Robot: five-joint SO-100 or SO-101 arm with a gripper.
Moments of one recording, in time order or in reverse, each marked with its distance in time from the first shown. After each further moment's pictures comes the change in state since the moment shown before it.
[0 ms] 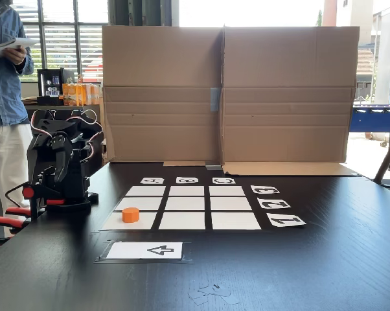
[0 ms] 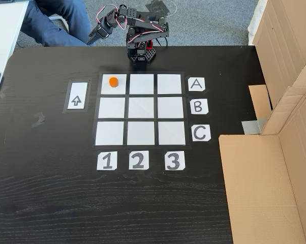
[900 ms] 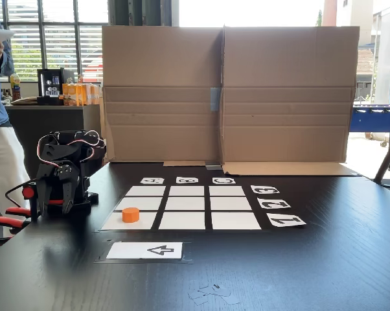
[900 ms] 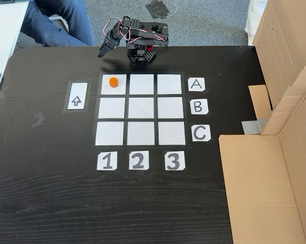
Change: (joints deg) arm 0.2 17.5 19.6 7.6 -0.7
